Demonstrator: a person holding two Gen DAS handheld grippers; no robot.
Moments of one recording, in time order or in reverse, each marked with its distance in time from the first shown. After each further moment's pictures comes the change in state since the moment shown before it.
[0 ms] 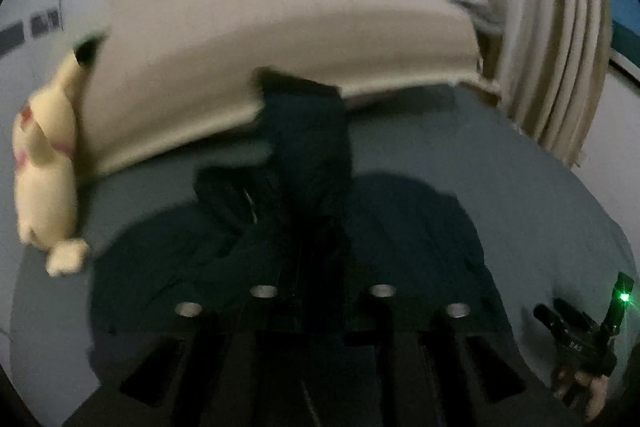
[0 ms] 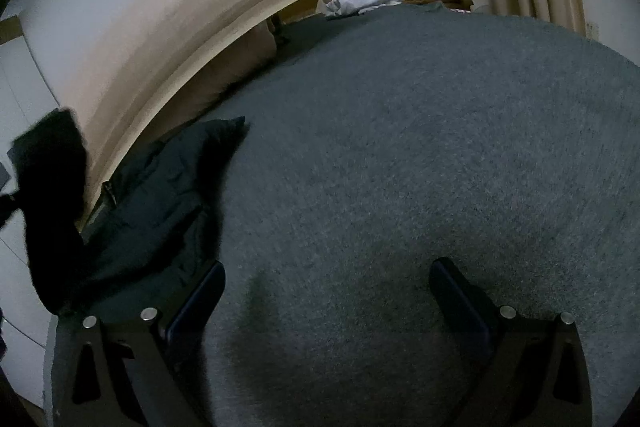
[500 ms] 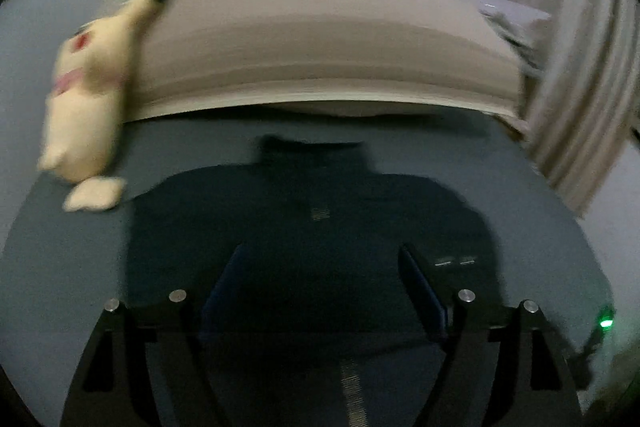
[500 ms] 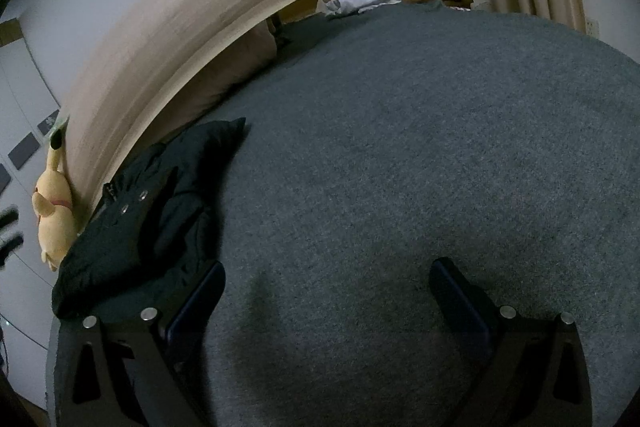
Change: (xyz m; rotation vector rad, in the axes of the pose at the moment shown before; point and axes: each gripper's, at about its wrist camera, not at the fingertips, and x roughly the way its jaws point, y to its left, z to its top) left arm -0.039 0.090 -0.025 -0.229 -0.030 0.057; right arm -0.004 0.002 0.002 0.008 0.011 0.001
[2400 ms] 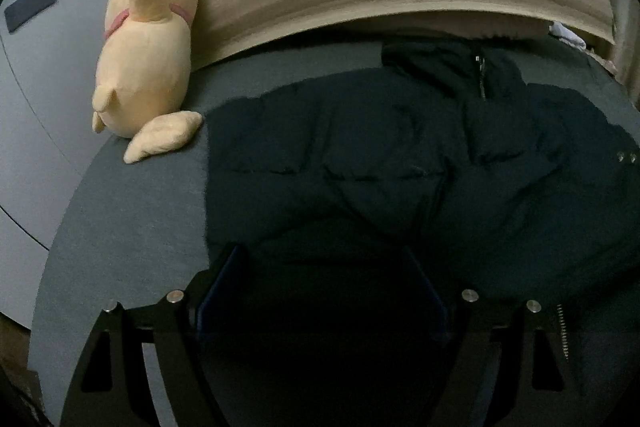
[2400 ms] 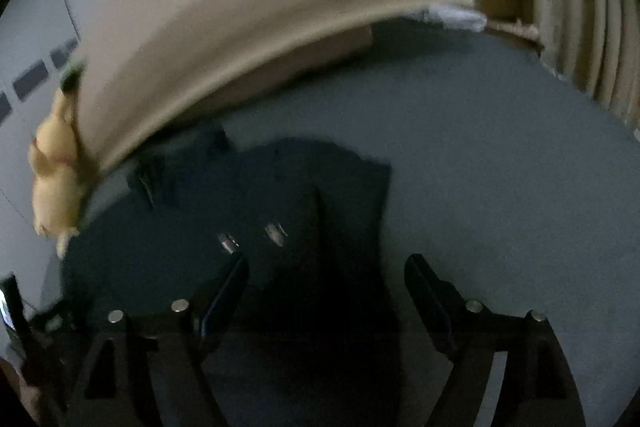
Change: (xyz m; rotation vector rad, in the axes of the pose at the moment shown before) left arm 0.081 0.067 -0.042 0.087 0.102 0.323; right arm 0.049 0.182 0.077 -0.233 0.056 0.002
